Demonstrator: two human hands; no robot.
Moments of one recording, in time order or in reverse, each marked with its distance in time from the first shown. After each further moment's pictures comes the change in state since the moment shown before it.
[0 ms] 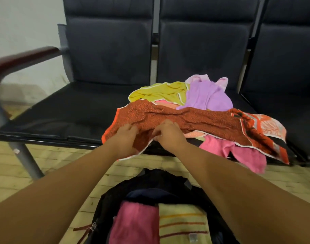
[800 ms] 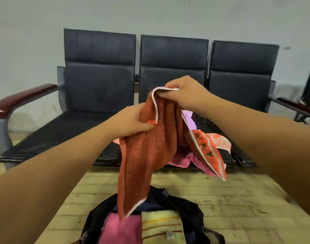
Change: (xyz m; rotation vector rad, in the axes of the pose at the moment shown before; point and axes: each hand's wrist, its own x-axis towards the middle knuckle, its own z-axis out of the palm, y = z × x) left_hand -0.095 0.139 -0.183 -0.400 0.212 0.317; right_hand -0.142 -0.089 -0.292 0.286 0.236 -0.174
